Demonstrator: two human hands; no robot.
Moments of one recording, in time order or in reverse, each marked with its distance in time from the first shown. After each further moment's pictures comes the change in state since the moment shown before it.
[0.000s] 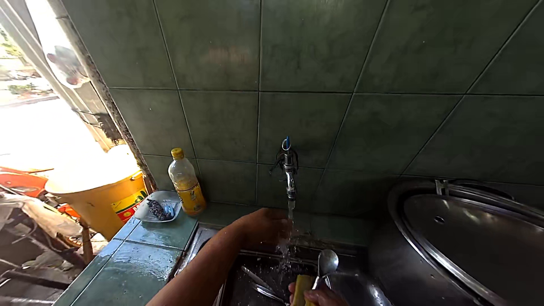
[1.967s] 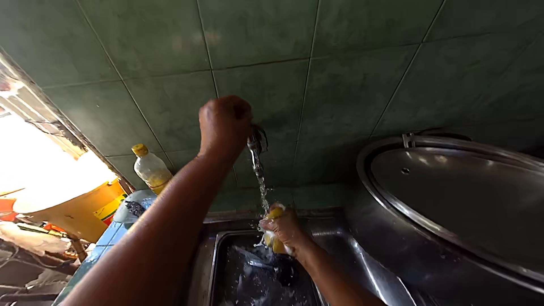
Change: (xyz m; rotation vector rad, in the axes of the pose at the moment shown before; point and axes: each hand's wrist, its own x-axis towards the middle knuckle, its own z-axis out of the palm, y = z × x) left_hand -0.020 0.150 0.003 0.726 0.973 0.533; right_hand 0.077 -0.046 0.036 -0.501 0.014 -0.127
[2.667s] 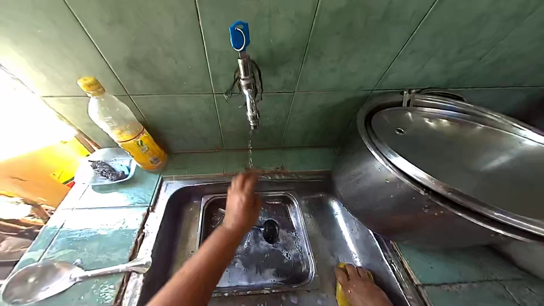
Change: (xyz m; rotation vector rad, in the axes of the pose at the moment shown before) left_hand -0.208 -0.112 0.141 -0.066 -0.327 0.004; right_hand -0.164 0.142 -0.135 -1.506 -0.365 0.415
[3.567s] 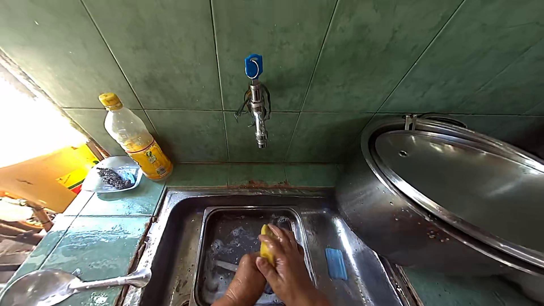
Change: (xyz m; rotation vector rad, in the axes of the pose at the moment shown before) left_hand -0.096 0.021 0.020 -0.710 -0.377 -0.475; right_hand 0.053 -0.130 -0.061 0.752 0.881 -0.540
